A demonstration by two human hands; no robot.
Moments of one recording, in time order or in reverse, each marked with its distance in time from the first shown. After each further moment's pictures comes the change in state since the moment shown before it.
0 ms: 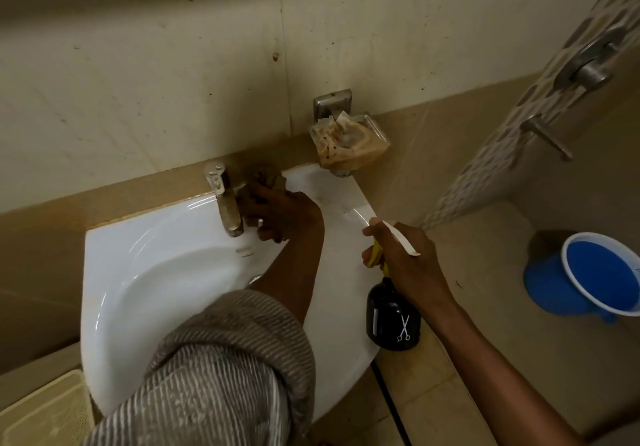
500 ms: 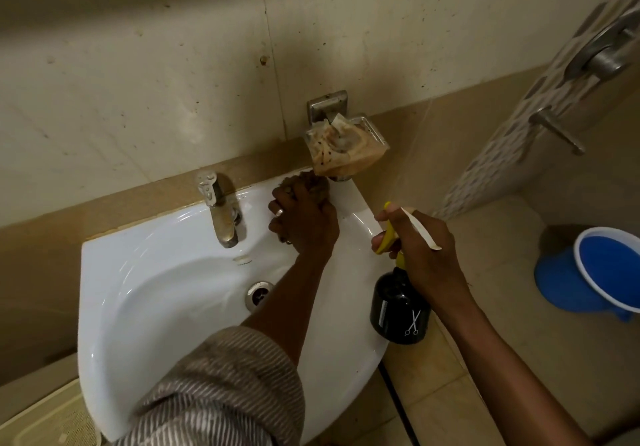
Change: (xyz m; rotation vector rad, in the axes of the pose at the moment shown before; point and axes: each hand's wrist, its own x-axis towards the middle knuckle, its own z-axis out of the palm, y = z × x) left_hand -0.010 -0.019 0.021 0.324 -0.132 0.522; right_hand 0.016 -0.015 -0.016 0.054 0.063 -0.071
